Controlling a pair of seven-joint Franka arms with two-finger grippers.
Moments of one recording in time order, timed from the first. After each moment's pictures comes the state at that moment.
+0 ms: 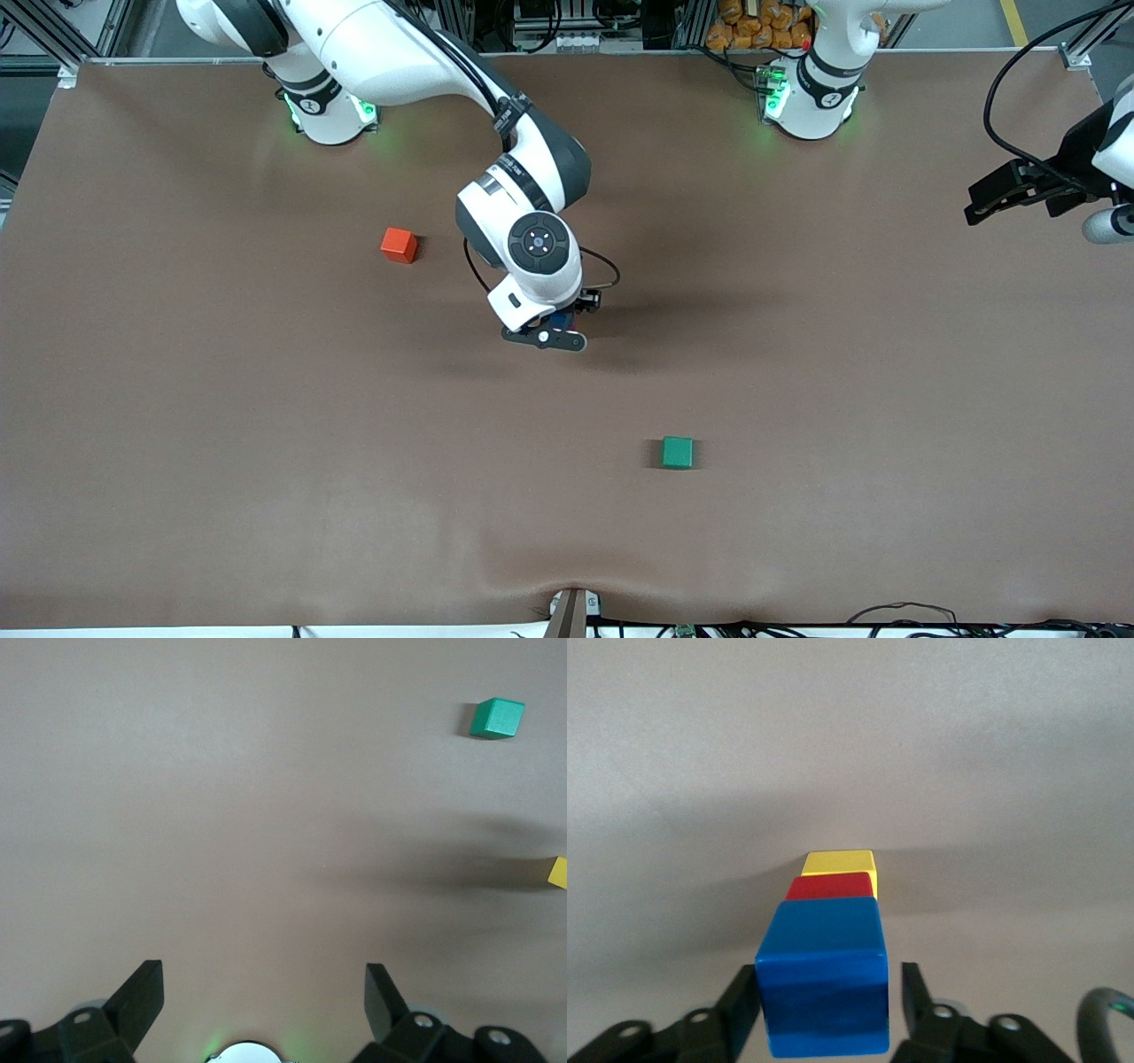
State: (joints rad) left arm -0.03 0.00 -0.03 -1.50 0.03 1.46 -0.17; right arm 0.73 0.76 0.01 -1.25 0.14 1.90 0.85
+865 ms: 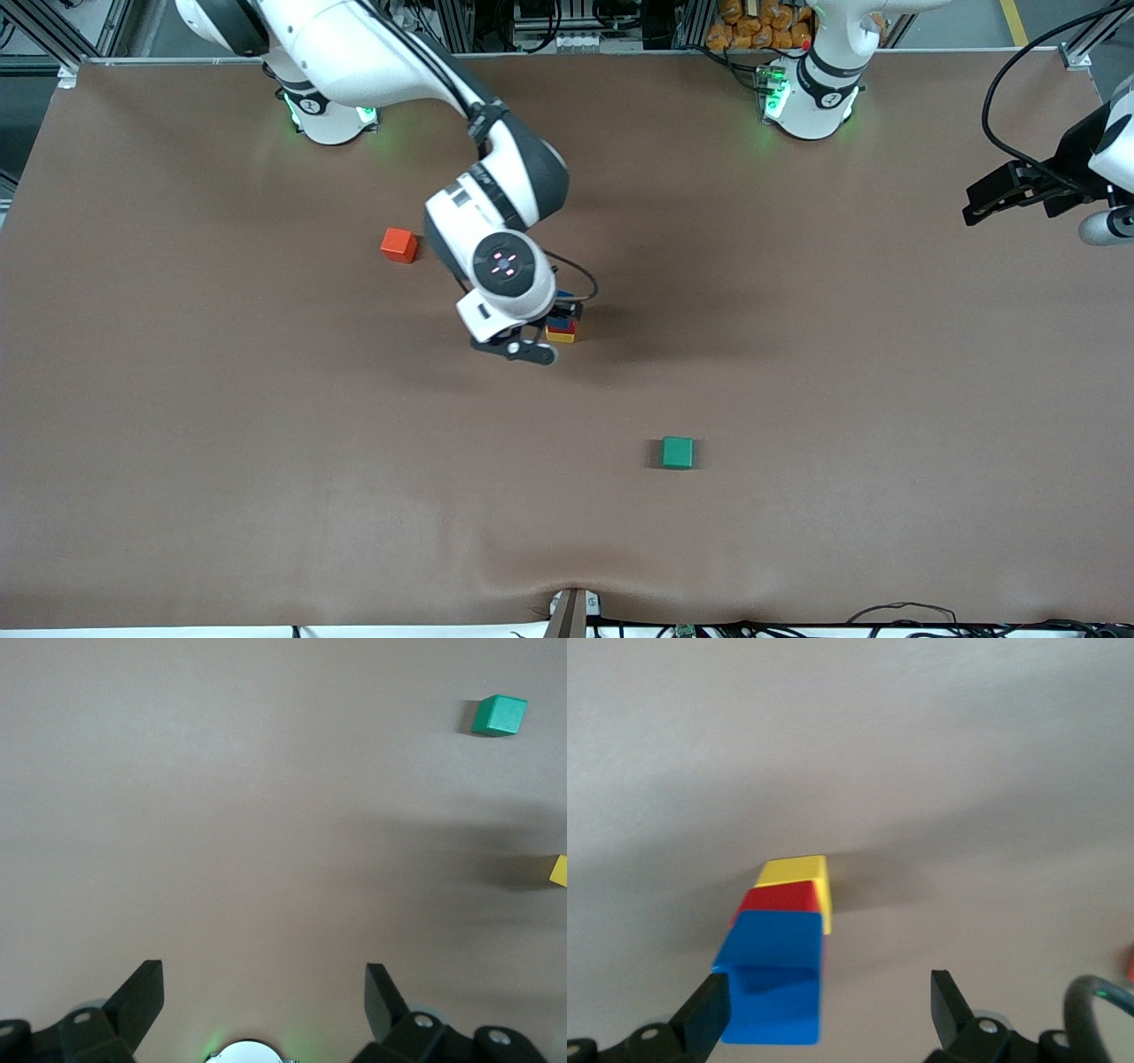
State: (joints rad) left arm -0.03 0.00 -0.03 -1.50 0.03 1.46 -0.17; right arm 0.65 0.74 -0.01 -1.19 0.18 1.74 0.85
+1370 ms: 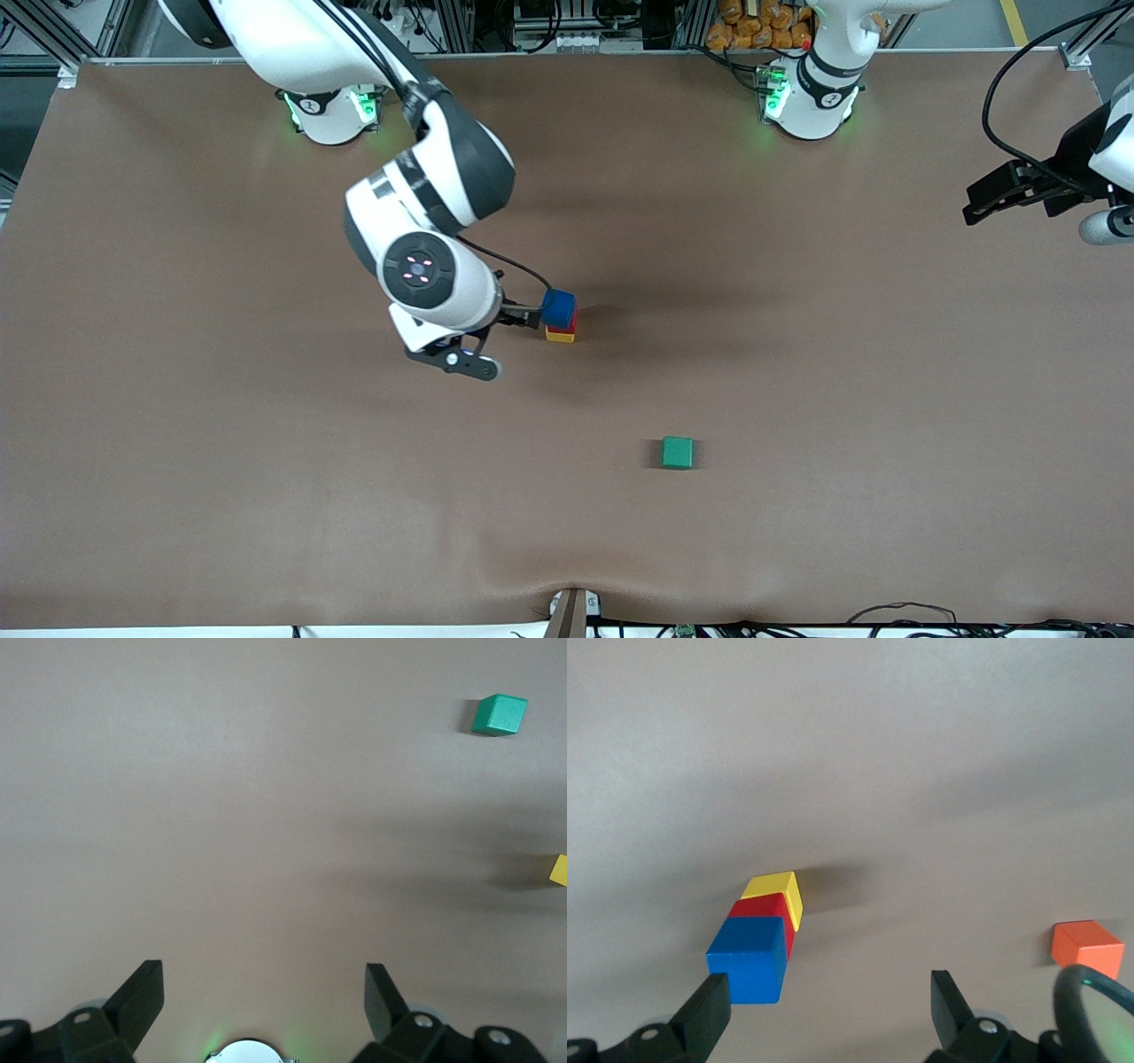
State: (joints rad) left arm -0.03 0.00 -0.03 -1.50 0.03 1.46 -0.17; right arm 0.56 0.66 -0.01 -1.11 0.18 1.62 0.83
